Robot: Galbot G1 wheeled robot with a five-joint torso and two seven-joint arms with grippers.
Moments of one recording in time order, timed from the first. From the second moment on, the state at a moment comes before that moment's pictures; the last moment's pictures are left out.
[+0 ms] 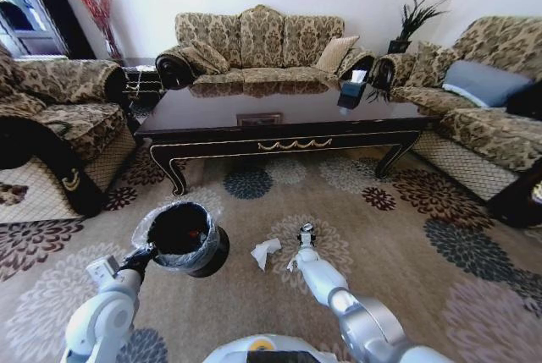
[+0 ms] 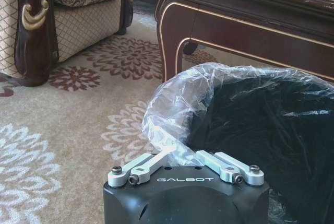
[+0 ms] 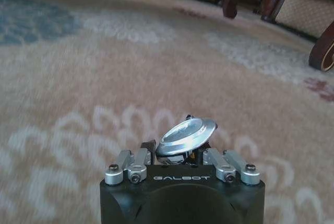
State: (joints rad) left arm 1.60 -1.29 -0.83 -2.26 -0.78 0.57 -0.39; right arm -0.58 1.50 0.19 0.44 0.17 0.18 0.36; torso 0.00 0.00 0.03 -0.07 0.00
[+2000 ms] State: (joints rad) left arm 1.53 -1.30 -0.80 -2.18 -0.78 0.57 -0.39; right arm -0.58 1.08 -0.63 1.62 0.41 0.43 -0.27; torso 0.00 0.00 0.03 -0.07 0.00
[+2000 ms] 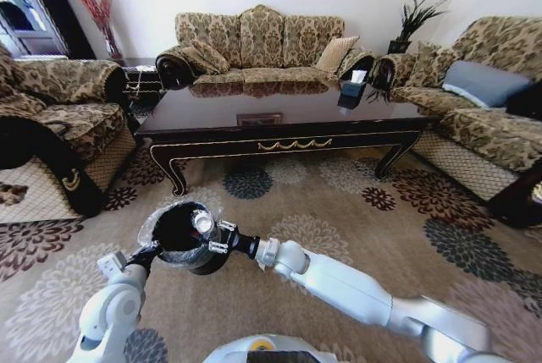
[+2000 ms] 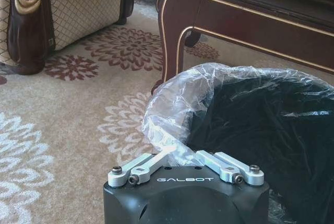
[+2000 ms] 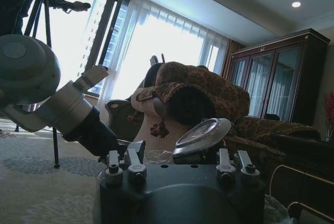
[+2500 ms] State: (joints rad) left arm 1.53 -1.30 -0.80 -2.17 -0.78 0.57 -0.39; right arm -0.50 1.15 -0.60 1.55 0.20 0.57 -0.42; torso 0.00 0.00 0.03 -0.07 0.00
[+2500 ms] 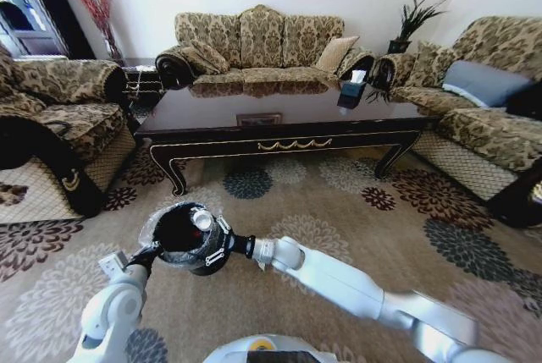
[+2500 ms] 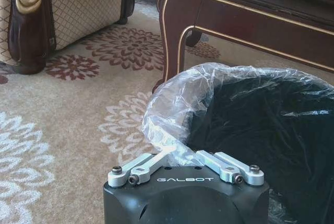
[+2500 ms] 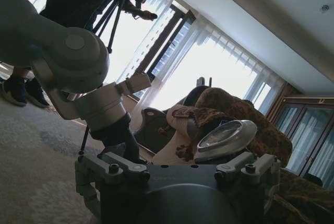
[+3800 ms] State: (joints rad) left arm 1.52 -1.29 -0.79 -2.16 -0.79 0.57 -0.39; right arm -0.47 1.27 -0.52 1.28 0.01 0.77 -0.41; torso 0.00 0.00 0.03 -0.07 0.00
